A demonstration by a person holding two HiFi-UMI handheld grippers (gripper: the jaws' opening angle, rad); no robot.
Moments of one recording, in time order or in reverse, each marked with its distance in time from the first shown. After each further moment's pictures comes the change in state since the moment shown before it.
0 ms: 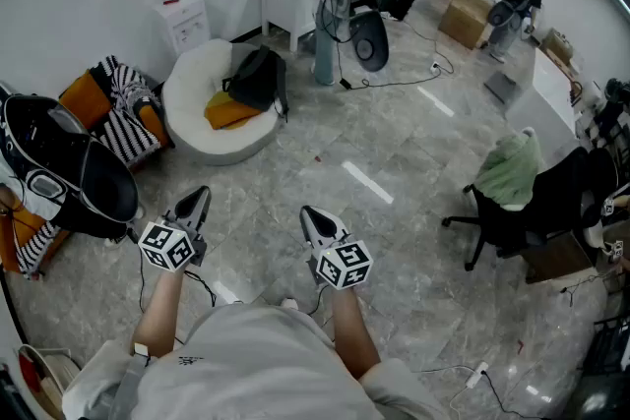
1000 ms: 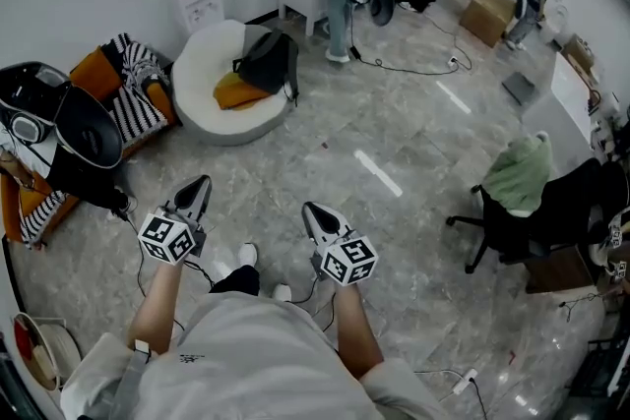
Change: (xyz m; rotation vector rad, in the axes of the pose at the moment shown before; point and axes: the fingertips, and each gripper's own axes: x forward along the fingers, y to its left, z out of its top) left arm 0.011 -0.047 -0.010 0.055 0.015 0.077; right arm -0.036 -0.032 -0.014 0.054 0.029 0.107
